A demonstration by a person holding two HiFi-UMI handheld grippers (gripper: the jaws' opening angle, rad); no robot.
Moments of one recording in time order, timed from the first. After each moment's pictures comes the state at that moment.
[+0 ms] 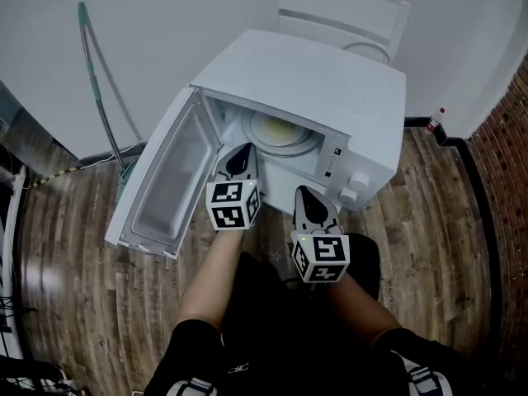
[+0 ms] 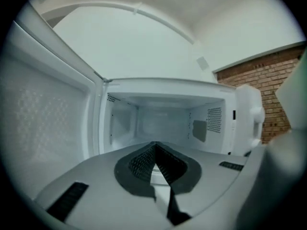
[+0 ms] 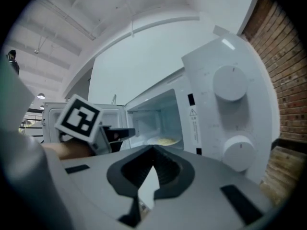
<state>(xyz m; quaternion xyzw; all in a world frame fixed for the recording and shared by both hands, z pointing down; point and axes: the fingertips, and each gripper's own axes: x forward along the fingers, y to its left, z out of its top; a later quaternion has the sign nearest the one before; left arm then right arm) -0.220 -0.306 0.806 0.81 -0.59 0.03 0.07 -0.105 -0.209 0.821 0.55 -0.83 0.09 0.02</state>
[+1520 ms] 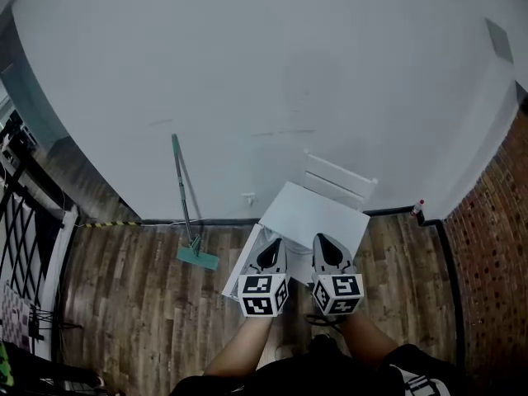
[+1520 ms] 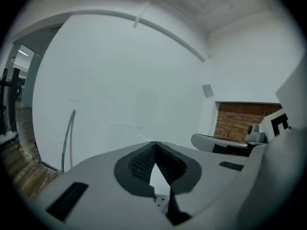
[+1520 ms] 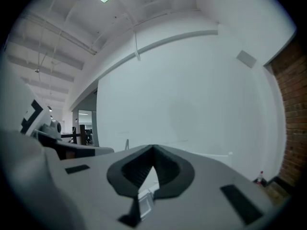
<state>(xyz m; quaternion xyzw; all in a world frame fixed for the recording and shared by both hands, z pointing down) -0.216 -0.158 0.306 0.79 -0.59 0.03 0.16 -0.120 -0.171 0.294 0.52 -0.85 0.09 0.00</state>
